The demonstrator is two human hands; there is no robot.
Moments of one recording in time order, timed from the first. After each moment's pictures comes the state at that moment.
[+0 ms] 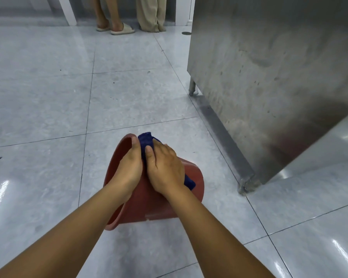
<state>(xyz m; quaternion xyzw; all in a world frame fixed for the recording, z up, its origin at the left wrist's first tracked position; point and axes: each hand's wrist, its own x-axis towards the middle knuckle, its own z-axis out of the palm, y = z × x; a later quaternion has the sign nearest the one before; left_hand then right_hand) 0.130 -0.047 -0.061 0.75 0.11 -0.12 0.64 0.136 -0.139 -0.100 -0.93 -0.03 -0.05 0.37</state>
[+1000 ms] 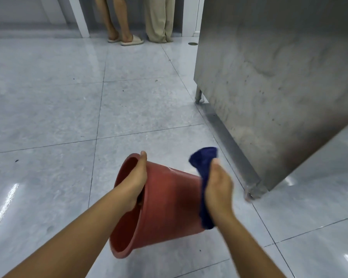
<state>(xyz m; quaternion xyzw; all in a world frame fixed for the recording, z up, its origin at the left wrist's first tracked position) 0.112 -0.032 -0.053 0.68 0.26 -0.25 0.64 0.078 -0.208 -0.084 -0.76 0.25 -0.16 0.57</state>
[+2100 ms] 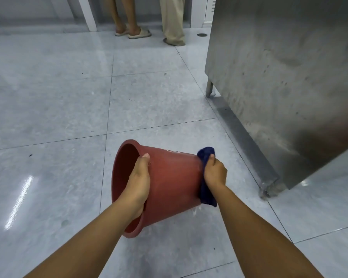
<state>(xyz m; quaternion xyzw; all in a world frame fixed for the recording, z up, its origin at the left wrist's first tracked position) 0.103 -0.011 -0.071 0.67 0.24 -0.14 0.68 0.168 -0.203 -0.174 -0.82 0.32 -0.03 0.48</state>
